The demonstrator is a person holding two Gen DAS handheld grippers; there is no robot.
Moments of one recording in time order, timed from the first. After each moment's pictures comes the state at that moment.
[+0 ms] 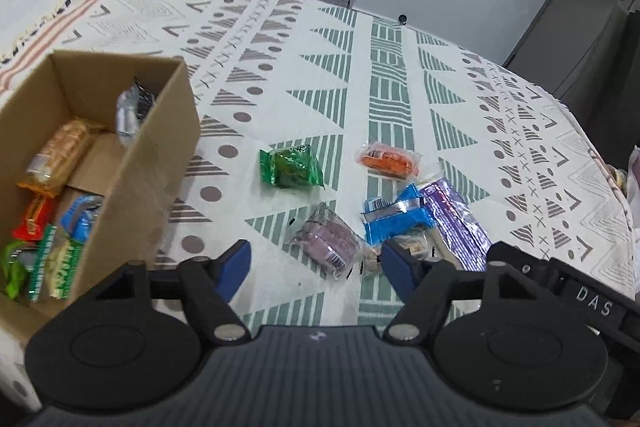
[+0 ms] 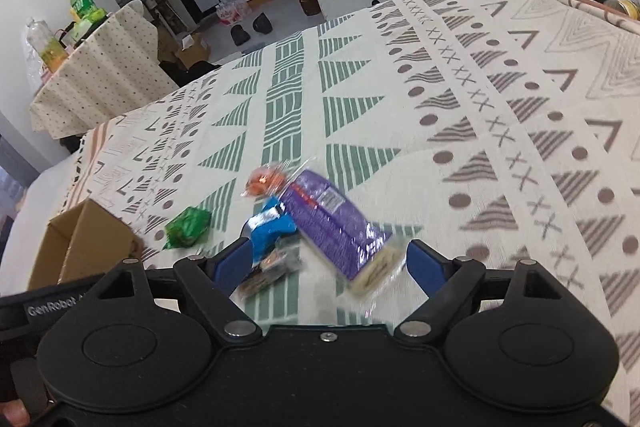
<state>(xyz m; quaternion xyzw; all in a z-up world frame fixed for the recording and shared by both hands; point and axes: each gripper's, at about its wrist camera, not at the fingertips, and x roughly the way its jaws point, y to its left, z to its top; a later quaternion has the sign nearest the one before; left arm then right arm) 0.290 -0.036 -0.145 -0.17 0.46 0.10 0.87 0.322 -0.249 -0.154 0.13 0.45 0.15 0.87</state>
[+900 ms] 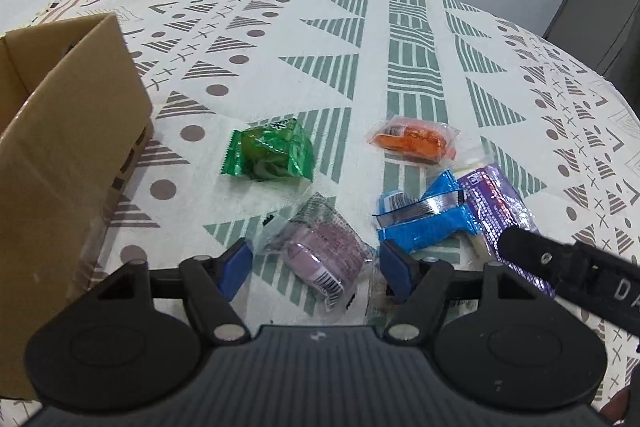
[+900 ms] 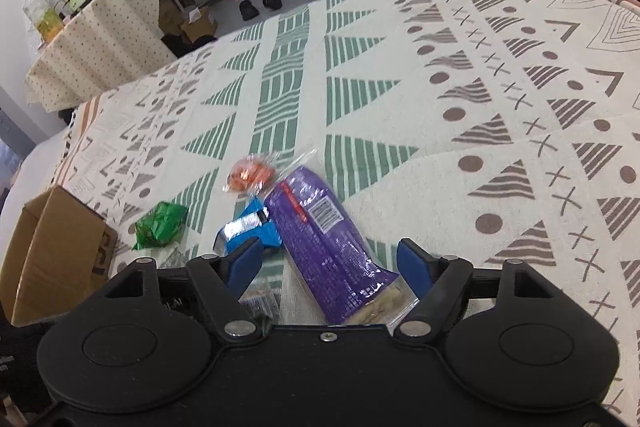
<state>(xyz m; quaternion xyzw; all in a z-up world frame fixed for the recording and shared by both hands) 0.334 -0.060 -0.205 -0.14 0.48 0.14 0.86 0.358 -0.234 -0.186 0.10 0.47 0.17 0.86</state>
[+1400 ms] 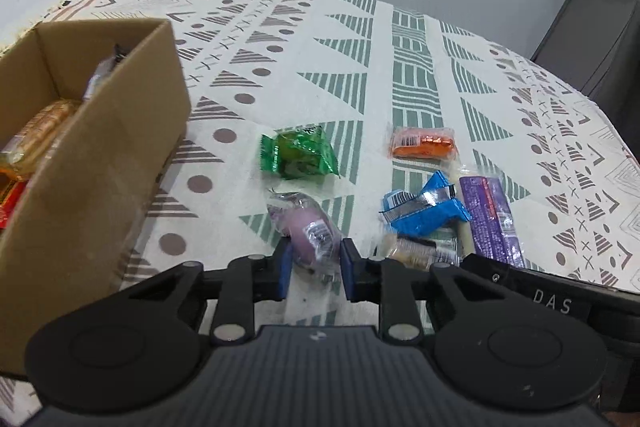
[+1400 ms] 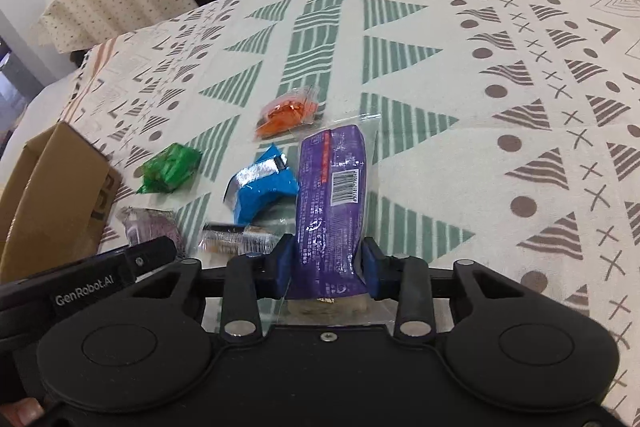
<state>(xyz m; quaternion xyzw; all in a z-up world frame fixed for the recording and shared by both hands) 0.302 -0.044 -0.186 -0.16 0.45 0.13 0.87 0.351 -0.213 -0.192 0.05 0.51 0.21 0.83</state>
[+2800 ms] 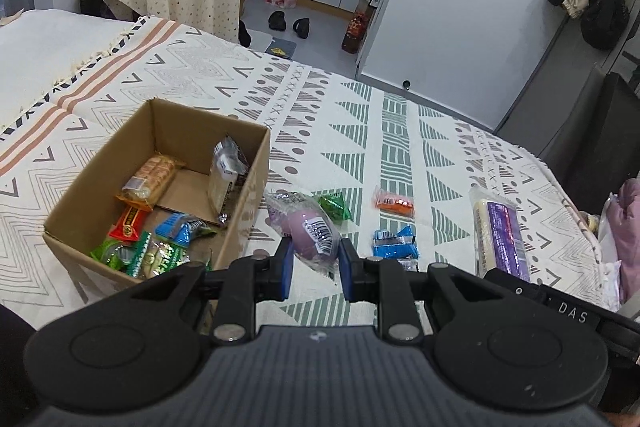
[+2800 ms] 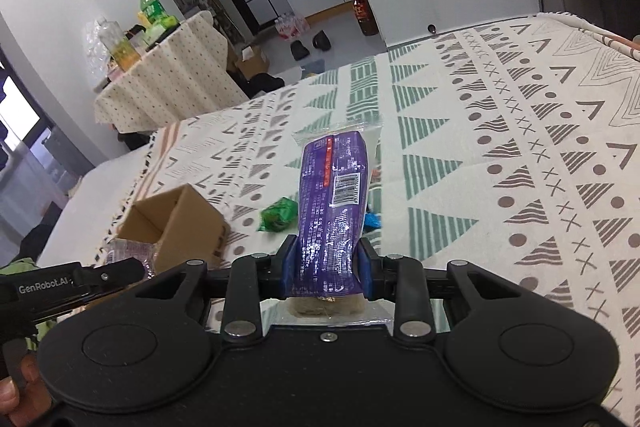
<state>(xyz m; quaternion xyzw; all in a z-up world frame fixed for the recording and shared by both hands) 0.195 -0.006 -0.066 -0.19 0.37 0.12 0.90 0.261 -0.240 -0.098 0.14 0.40 0.22 0.87</state>
